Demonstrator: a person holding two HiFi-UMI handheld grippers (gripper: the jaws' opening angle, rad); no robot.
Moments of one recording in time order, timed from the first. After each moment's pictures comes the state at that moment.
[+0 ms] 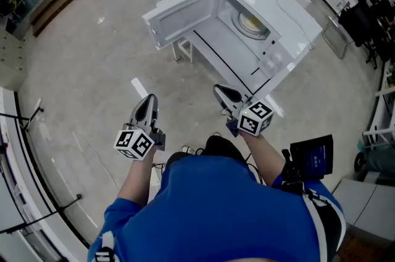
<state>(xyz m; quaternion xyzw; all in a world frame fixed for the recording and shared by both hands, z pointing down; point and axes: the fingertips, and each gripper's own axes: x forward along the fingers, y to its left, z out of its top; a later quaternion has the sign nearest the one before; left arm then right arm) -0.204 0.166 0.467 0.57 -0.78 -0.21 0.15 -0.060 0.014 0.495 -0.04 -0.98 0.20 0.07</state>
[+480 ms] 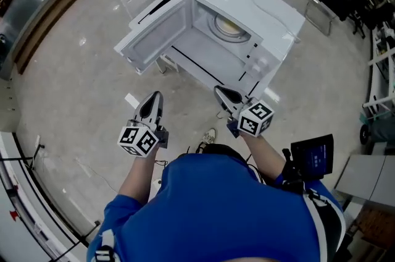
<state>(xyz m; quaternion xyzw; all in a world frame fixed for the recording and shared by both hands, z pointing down) -0.210 0.029 0.464 0.67 -0.70 -0.17 0.16 -0.050 -0.071 0.496 0.07 -0.97 0.20 0.06</state>
